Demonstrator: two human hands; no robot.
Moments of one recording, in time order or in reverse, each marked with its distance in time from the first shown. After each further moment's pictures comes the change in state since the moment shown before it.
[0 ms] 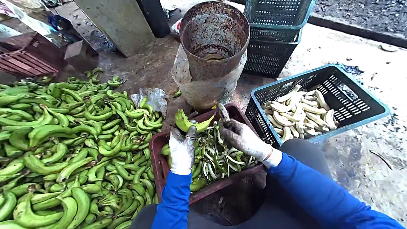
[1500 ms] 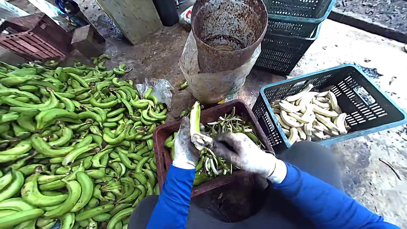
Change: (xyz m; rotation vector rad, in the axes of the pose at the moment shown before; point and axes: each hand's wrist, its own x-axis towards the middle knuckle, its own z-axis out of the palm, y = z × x) left_hand -0.003 0.004 -0.005 -0.618 -0.047 -0.442; right_hand -0.024 -0.002 0.030 -0.275 -0.142 -0.298
